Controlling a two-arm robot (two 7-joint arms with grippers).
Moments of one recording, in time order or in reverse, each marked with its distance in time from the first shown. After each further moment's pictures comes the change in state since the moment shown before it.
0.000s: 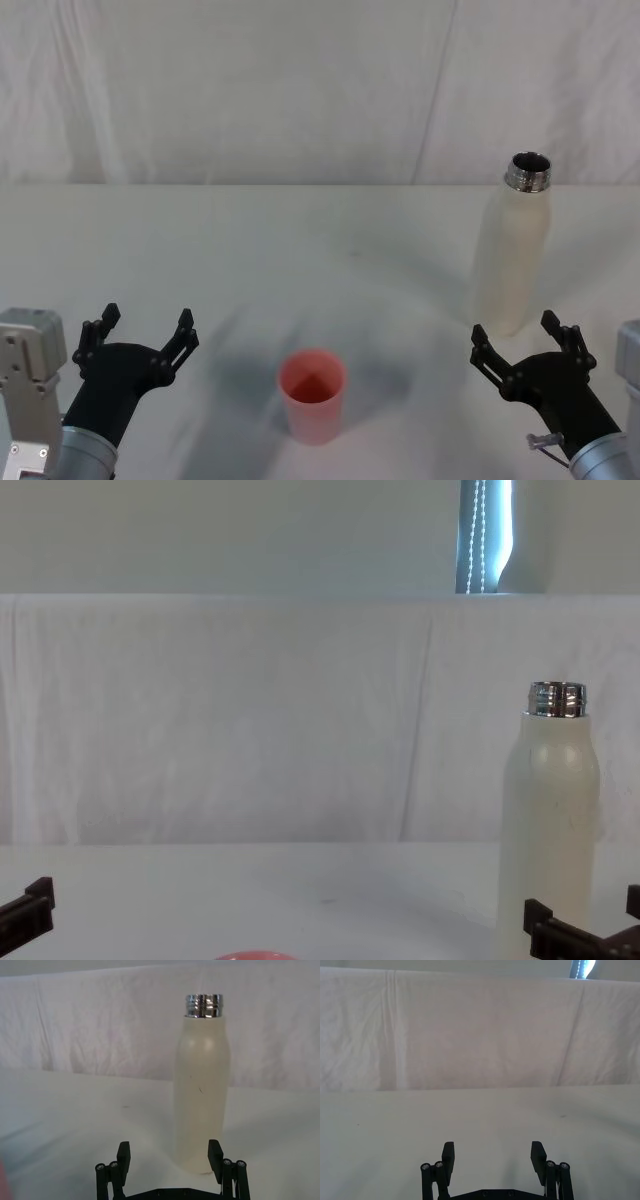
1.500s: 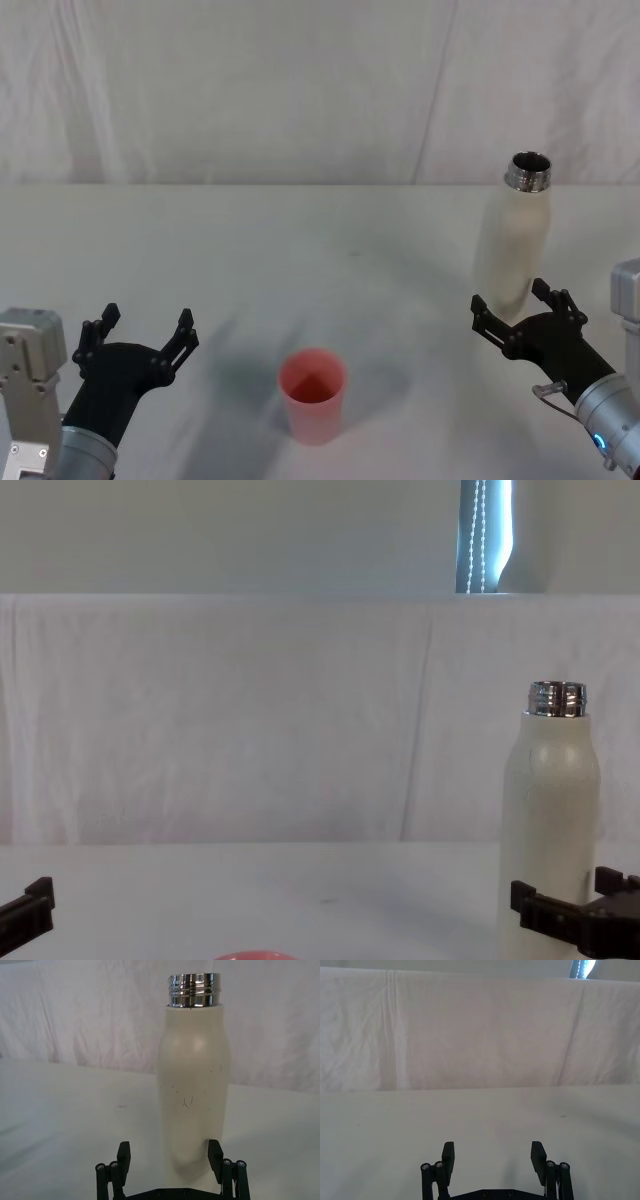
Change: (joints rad) left arm 0.000 0.000 0.000 0.000 0.000 0.000 0.000; right arm 0.206 0.040 0.029 0.183 0.081 0.073 0.147
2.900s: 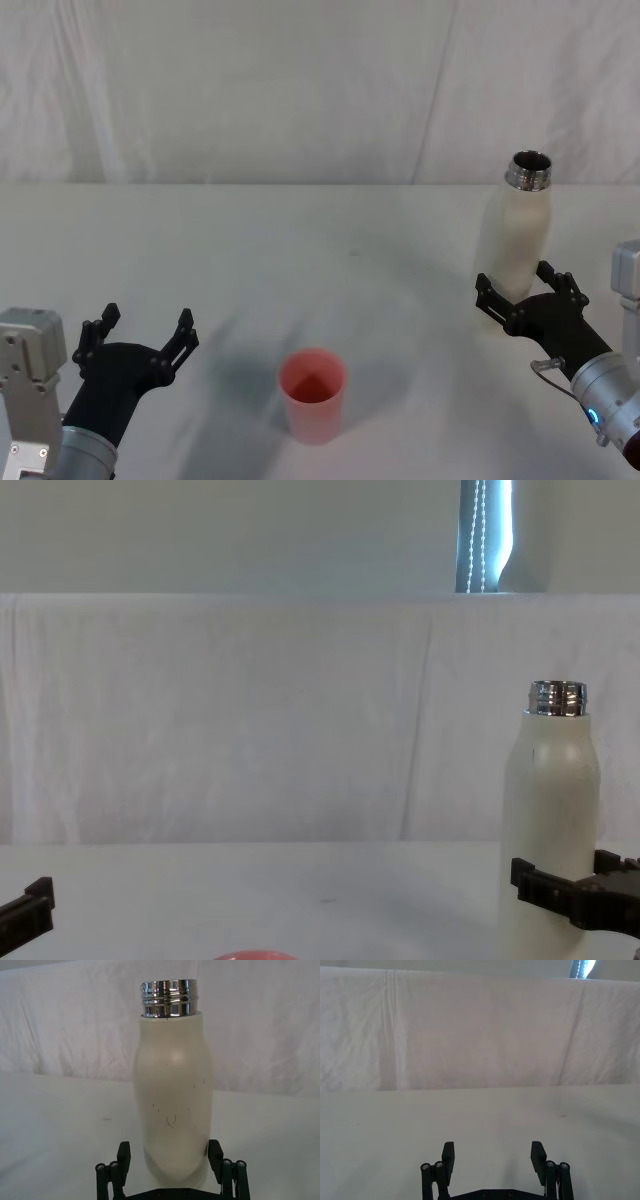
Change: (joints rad) left arm 0.000 0.000 0.000 0.000 0.000 0.000 0.000; right arm 0.076 -0.026 0.003 0.088 0.011 -0.023 -0.023
